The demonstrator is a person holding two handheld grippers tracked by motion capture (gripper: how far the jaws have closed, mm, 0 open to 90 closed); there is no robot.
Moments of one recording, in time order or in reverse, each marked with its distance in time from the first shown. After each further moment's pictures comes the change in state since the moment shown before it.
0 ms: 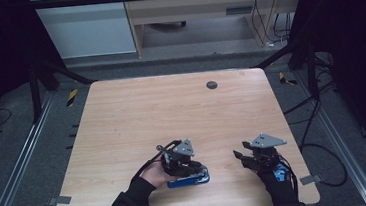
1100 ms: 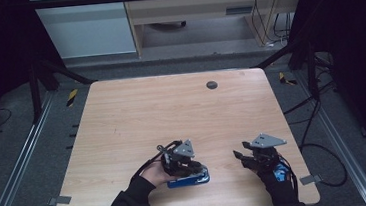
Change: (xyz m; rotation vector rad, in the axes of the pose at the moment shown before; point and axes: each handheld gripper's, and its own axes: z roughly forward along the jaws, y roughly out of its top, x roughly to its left) left arm 0.002 -0.002 0.003 0.009 0.002 0.036; right arm 0.000 0.000 0.000 0.001 0.000 0.000
